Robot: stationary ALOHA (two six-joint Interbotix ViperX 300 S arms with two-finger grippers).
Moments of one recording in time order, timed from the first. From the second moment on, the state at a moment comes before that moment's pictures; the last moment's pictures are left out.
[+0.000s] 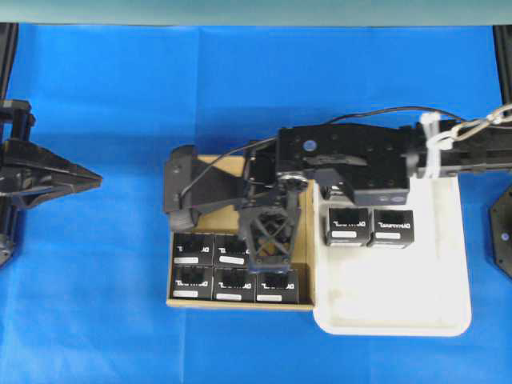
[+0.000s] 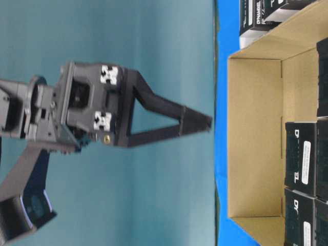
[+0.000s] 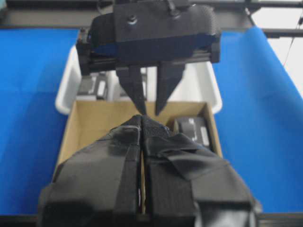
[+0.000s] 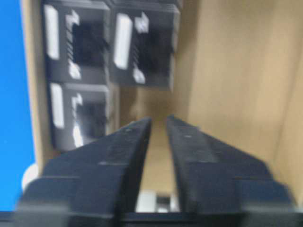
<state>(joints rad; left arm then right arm) -0.01 -0.98 1.04 0.02 0.08 -0.02 0.00 0.28 -0.08 0.14 1.13 -0.14</state>
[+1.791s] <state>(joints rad) 0.01 -1.08 1.04 0.02 0.29 -0.02 -0.05 0.45 -0.05 0.21 0.98 -0.16</state>
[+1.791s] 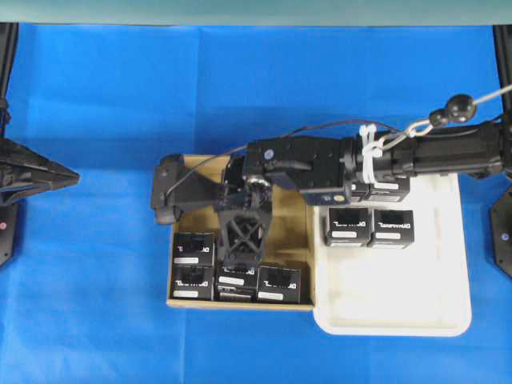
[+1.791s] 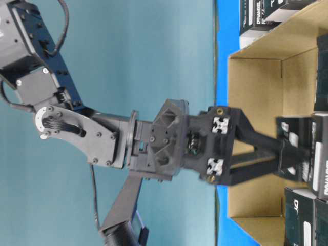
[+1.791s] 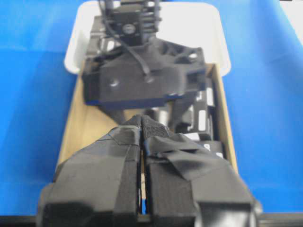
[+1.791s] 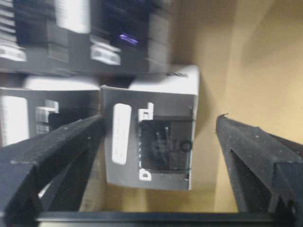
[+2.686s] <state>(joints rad) 0.02 -1.08 1.04 0.02 0.28 -0.02 -0.08 0.45 0.00 0.20 0.94 -0.22</state>
